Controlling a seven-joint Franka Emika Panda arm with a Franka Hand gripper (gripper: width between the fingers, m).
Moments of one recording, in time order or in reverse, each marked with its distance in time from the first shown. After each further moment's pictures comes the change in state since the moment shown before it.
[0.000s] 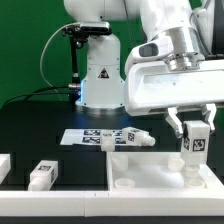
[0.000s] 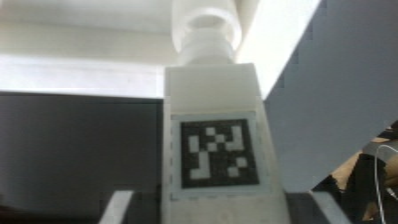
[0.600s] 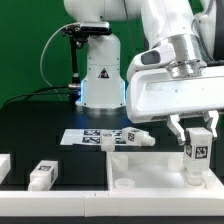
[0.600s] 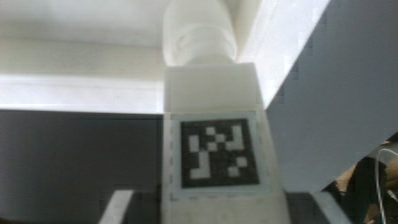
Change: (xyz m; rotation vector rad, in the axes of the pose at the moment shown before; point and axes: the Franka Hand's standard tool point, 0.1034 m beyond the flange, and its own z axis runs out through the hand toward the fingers) arm -0.002 -0.004 0.013 0.006 -0.003 0.008
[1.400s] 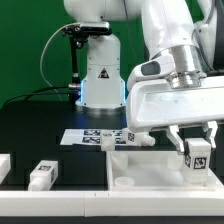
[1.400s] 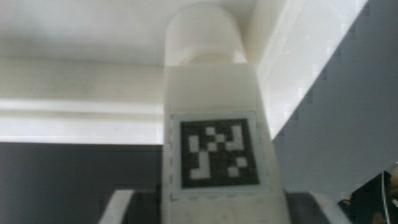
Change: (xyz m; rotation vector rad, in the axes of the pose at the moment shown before) arm -0.013 0.000 0.012 -0.005 -0.023 -0.001
